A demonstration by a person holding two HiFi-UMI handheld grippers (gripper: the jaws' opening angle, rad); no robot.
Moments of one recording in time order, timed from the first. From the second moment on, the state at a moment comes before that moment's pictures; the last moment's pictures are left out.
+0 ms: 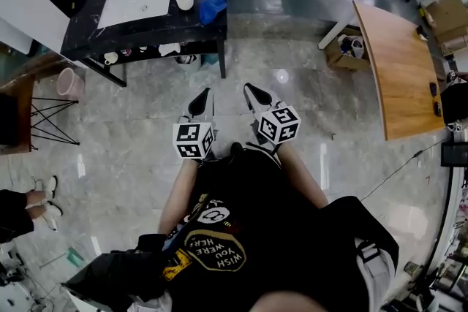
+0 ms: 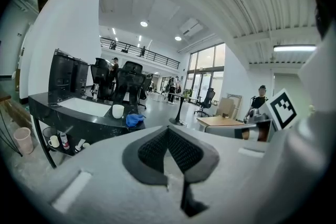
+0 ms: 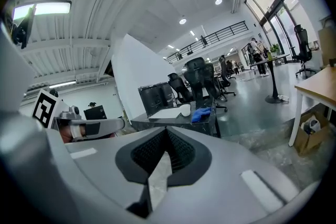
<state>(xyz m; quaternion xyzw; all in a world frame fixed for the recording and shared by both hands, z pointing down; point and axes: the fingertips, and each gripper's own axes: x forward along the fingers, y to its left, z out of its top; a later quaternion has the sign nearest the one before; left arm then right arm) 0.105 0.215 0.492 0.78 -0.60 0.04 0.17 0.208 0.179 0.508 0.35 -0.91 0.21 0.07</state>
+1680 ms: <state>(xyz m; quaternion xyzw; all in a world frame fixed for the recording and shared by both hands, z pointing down) -0.074 -0.056 0.537 0.79 -0.56 0.02 0.23 0.017 -0.105 0.574 0.34 -0.90 0.23 0.13</state>
